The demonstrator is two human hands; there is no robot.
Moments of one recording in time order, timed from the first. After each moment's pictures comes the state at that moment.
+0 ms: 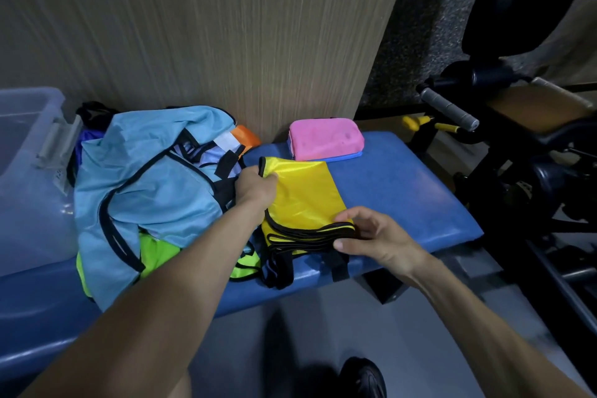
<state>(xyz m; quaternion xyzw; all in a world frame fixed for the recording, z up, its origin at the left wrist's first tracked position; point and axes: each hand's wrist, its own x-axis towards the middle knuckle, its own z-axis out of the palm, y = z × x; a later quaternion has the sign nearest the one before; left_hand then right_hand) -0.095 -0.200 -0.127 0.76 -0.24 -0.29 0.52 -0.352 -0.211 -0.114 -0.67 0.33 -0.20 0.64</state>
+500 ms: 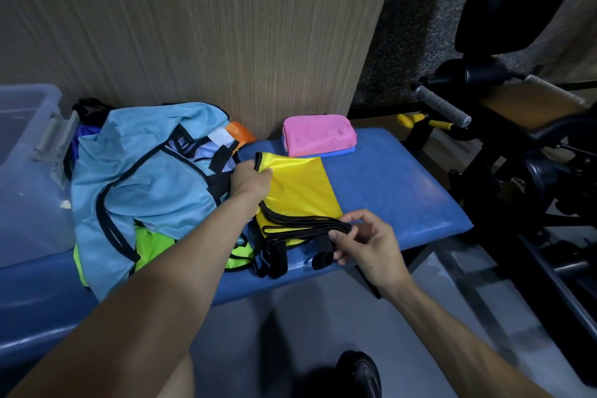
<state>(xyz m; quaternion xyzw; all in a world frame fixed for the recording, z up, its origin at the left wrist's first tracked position) -0.100 -0.194 -0.117 0.78 -0.27 -0.28 0.48 -0.347 -0.182 -0.142 -0.60 0.38 -0.38 0.59</state>
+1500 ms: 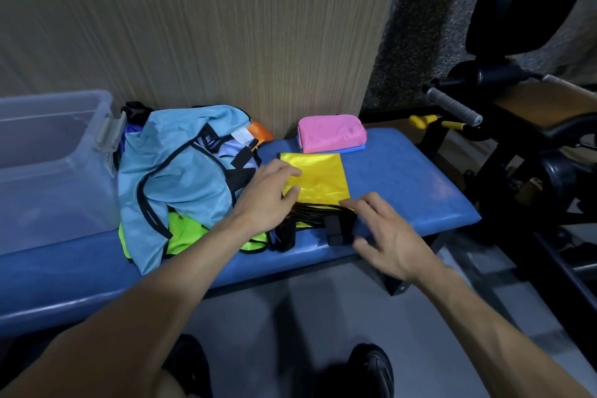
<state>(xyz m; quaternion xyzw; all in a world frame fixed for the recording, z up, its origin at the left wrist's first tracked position) -0.117 -0.109 -0.099 0.70 -0.64 -0.07 0.30 -0.381 -0.177 -0.106 -0.93 0.27 -0.17 0.16</state>
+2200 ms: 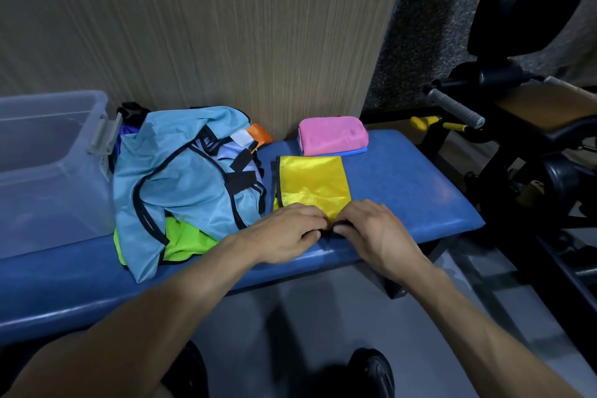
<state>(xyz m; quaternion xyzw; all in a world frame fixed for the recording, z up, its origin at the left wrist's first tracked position) -0.136 -0.104 -0.119 0.58 -0.79 -0.14 0.12 -0.351 -0.183 -0.109 -0.94 0.26 -0.18 0.08</state>
